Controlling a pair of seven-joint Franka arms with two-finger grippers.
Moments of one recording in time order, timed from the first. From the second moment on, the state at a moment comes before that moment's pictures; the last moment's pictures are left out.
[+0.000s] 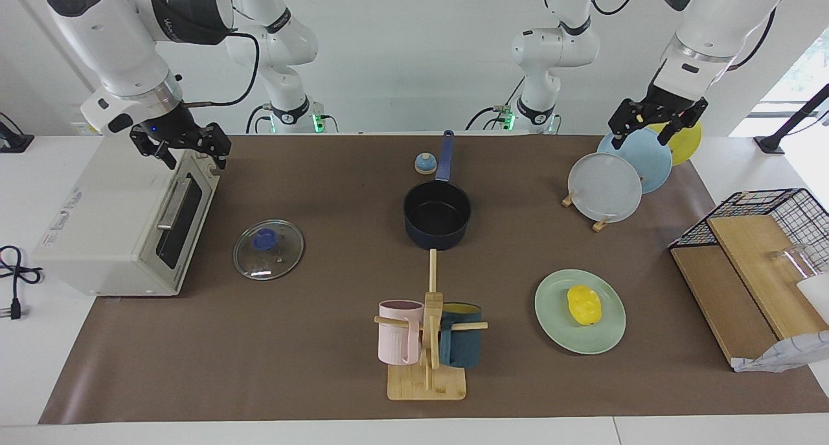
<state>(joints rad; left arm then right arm) -0.06 -0.06 -0.05 -1.57 0.00 1.51 -0.13 0.02 -0.02 -0.06 -1.69 -0.02 1.59 -0.04</state>
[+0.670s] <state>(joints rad) -0.06 -0.04 -0.05 -1.60 0.00 1.51 -0.13 0.02 -0.02 -0.06 -1.69 -0.02 1.59 -0.04</state>
